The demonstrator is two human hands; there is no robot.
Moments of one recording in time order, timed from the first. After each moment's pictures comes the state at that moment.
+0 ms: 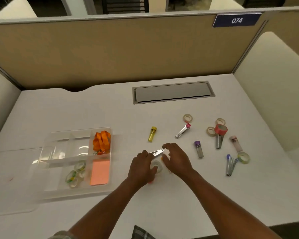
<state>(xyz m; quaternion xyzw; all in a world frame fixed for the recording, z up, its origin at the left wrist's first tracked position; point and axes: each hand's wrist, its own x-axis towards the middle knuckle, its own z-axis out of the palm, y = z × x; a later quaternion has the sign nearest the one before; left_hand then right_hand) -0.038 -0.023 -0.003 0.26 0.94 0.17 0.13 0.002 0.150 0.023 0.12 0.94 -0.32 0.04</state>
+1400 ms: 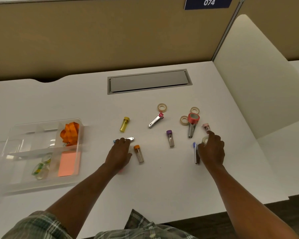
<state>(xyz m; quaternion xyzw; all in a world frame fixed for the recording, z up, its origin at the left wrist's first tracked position) -0.037 0.029 -0.010 0.25 0.95 0.12 0.14 0.086 0.357 0.007 0.41 0.88 -0.22 -0.05</state>
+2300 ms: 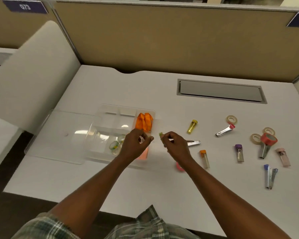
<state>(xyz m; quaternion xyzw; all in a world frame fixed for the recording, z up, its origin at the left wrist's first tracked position) -0.053 -0.183 0.055 0.05 0.90 0.43 0.01 -0.030 0.002 0.055 0.13 0.83 -0.53 0.06</state>
